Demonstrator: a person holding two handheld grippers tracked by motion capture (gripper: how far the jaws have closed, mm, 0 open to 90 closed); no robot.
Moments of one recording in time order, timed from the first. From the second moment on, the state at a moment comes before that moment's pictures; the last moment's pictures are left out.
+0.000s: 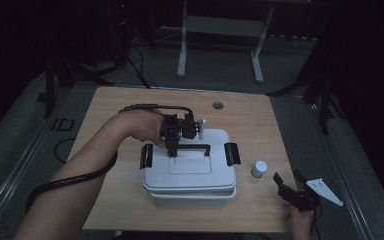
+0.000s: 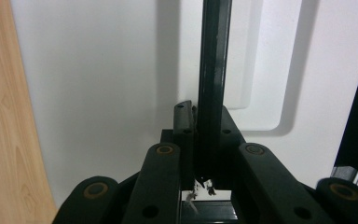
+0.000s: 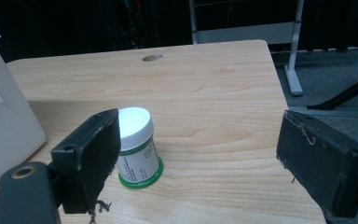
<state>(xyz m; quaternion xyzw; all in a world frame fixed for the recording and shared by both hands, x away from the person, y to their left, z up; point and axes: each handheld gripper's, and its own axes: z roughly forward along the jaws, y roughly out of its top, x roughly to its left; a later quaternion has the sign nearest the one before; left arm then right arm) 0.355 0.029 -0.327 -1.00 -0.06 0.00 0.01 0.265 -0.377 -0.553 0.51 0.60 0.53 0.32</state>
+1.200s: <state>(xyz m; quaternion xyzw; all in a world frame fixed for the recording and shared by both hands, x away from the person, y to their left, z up) 0.357 0.208 -0.300 -0.96 -0.26 -0.05 -0.01 0.266 -0.374 -0.554 0.51 0.61 0.51 0.32</state>
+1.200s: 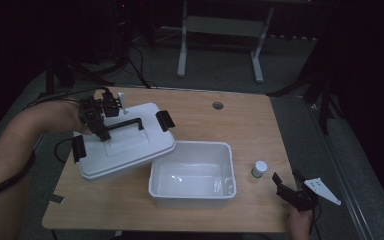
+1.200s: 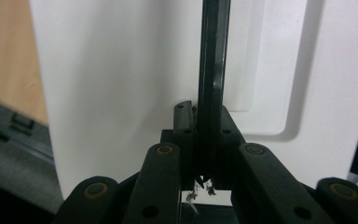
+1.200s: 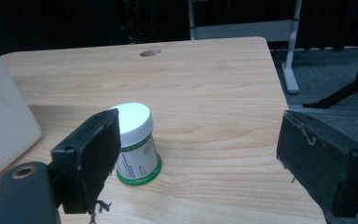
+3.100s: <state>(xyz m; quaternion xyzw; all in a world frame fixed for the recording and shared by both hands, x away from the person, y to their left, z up) 0.358 0.284 -0.469 -0.93 -0.37 0.07 0.00 0.266 -0.369 -0.554 0.50 0.62 0.50 0.33</state>
